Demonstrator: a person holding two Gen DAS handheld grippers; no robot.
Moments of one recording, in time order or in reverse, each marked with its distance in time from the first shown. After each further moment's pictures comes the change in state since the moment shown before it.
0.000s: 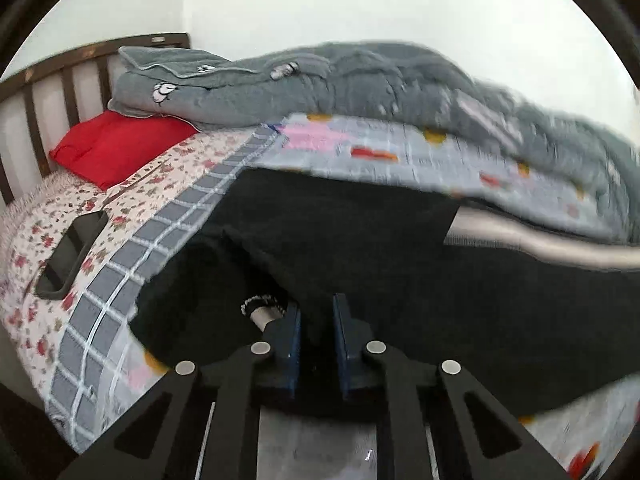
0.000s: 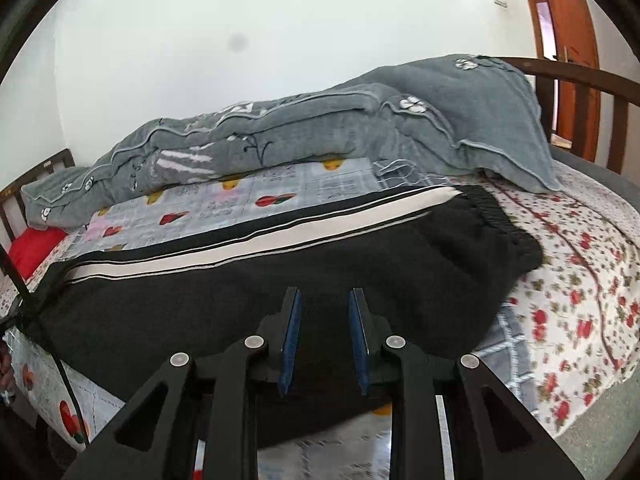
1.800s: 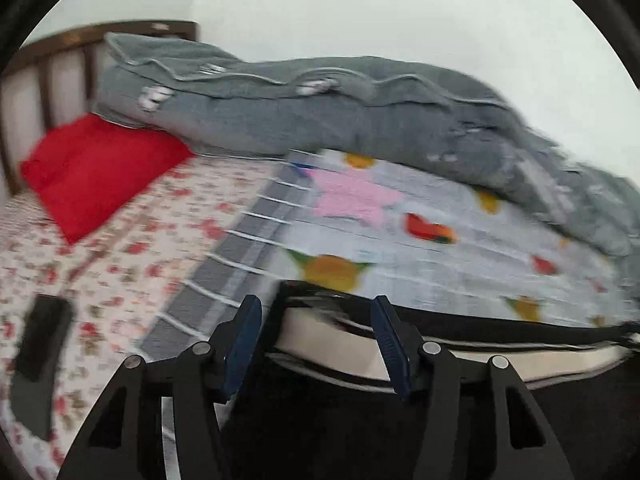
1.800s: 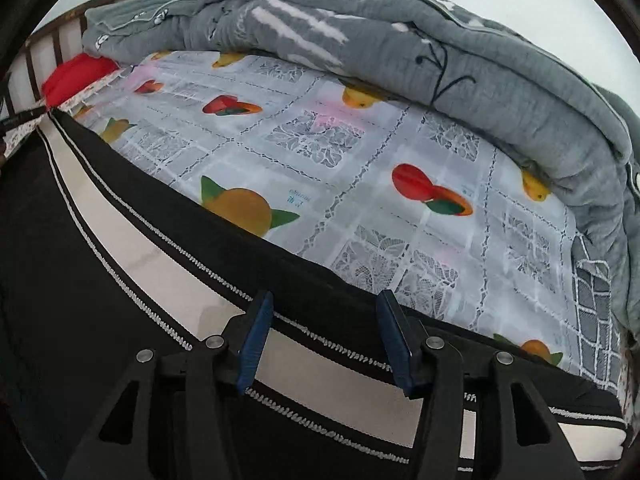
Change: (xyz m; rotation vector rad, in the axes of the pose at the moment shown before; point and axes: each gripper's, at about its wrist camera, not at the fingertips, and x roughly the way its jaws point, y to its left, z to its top) left arm 0.100 0.051 0.108 -0.042 0.022 -0.072; right arm 0.245 0.129 0.078 -0.575 0.334 0.242
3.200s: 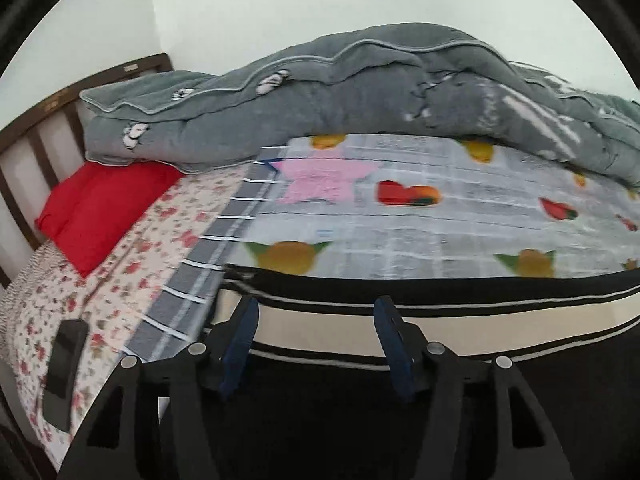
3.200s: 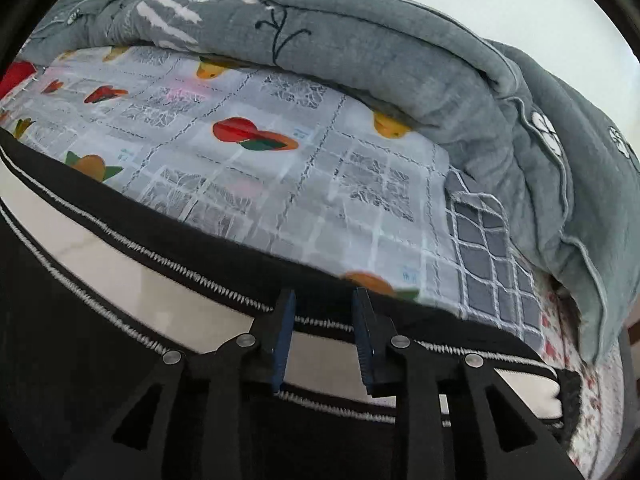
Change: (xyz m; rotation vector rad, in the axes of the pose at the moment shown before) left arm 0.011 -0.085 -0.015 0.178 0.044 0.209; right arm -0.012 -0.086 -0.043 0.105 0.033 -0.311
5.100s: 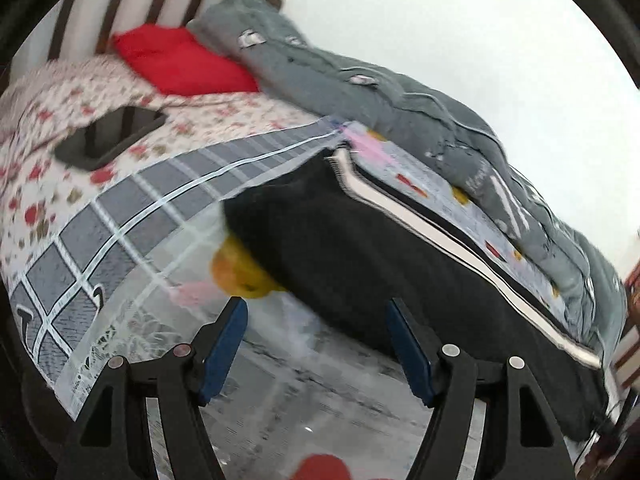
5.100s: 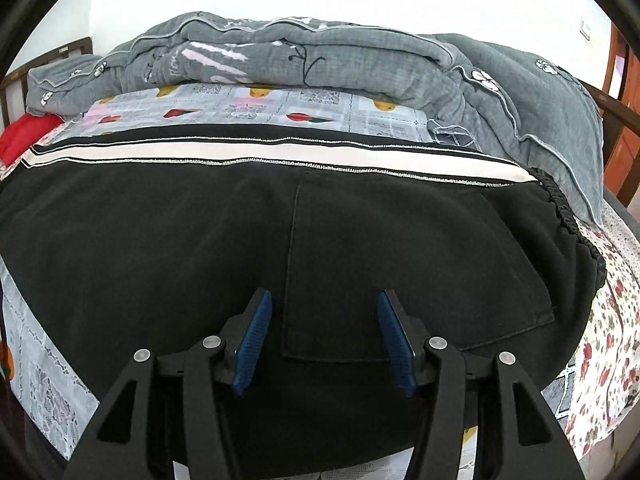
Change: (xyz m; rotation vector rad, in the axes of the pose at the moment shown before) left arm -0.094 0.113 -0.175 -0.539 -0.044 -0.243; right arm -0.138 0.062 -0.139 0.232 -0.091 0.062
